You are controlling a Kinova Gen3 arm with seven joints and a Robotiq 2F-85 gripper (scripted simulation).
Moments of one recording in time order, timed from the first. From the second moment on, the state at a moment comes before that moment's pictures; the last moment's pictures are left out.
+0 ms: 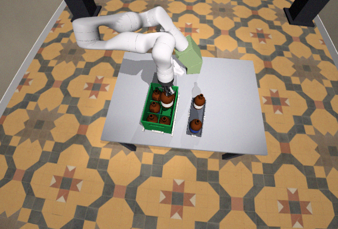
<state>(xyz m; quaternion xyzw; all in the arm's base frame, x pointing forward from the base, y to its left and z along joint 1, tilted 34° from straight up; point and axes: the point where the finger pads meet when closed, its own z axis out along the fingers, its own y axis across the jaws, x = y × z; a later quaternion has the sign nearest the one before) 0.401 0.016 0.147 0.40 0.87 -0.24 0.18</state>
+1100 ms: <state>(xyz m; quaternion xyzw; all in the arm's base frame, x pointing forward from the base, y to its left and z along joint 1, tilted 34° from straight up) 0.401 0.008 0.136 0.40 0.87 -0.24 0.17</state>
